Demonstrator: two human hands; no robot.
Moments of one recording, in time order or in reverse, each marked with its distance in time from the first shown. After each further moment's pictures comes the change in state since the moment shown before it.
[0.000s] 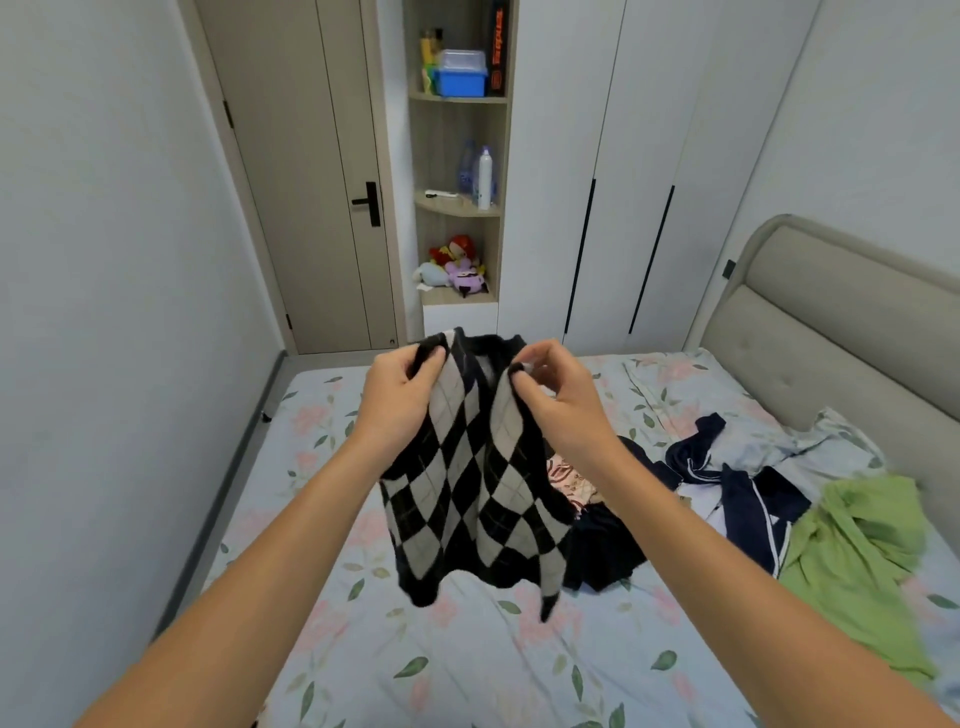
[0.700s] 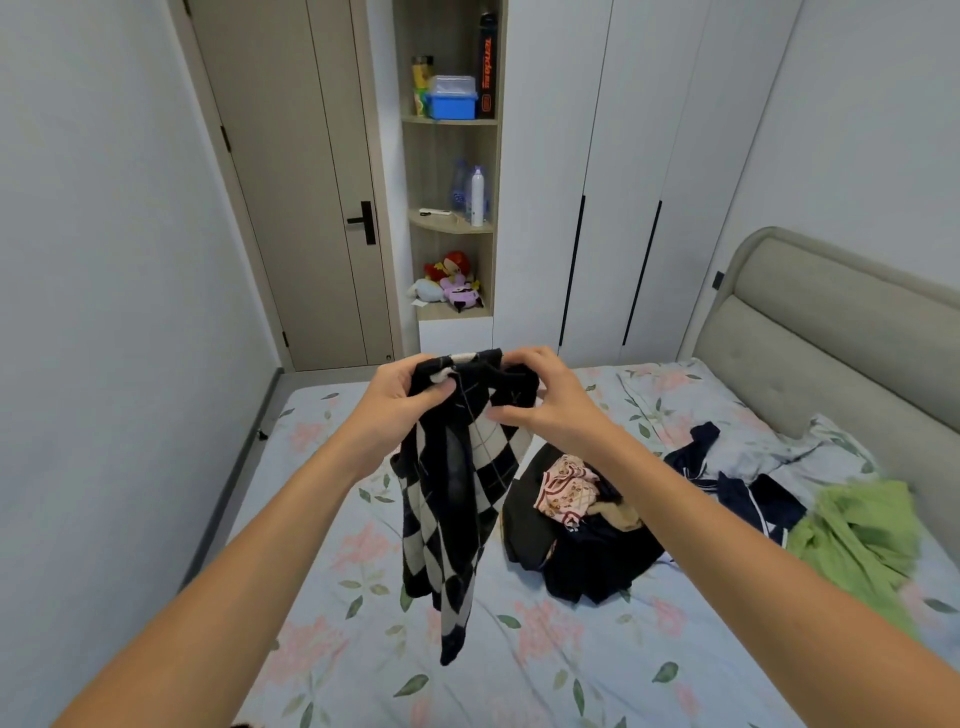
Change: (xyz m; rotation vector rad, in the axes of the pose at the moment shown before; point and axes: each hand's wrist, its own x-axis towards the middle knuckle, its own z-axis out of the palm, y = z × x) left_hand -0.005 0.018 -0.015 -0.176 -0.327 0.009; right_hand 0.019 0.000 -0.017 -0.230 -0.228 0.078
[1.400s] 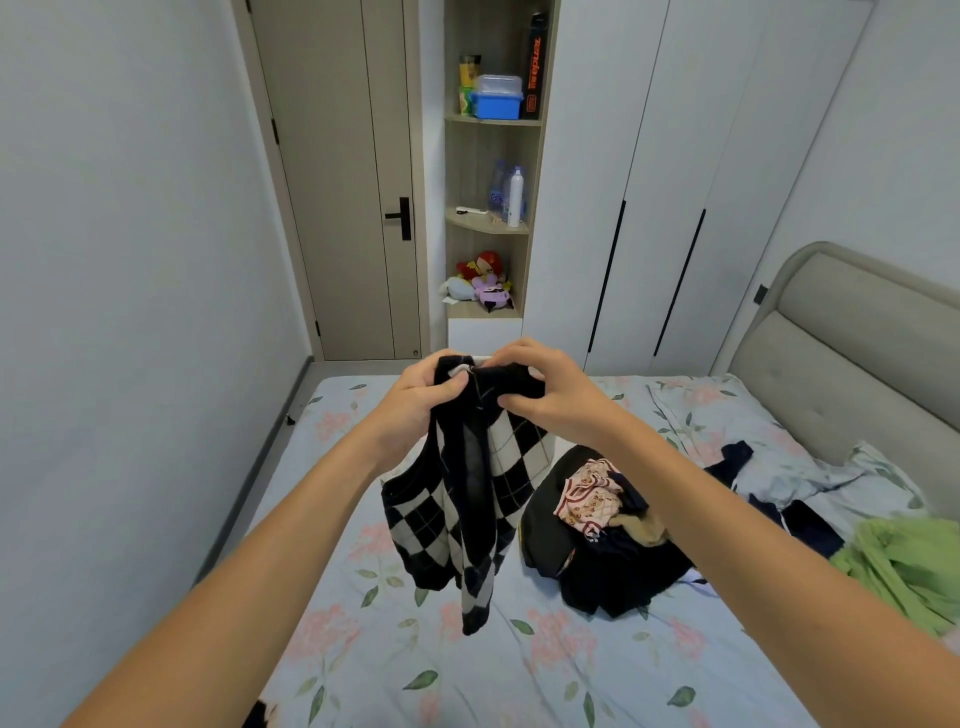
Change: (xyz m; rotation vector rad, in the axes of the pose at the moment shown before) left_hand -0.002 -0.010 -0.014 -0.203 -0.054 -0.057; right_hand 0.027 -0.027 0.013 -0.037 -0.173 -0.254
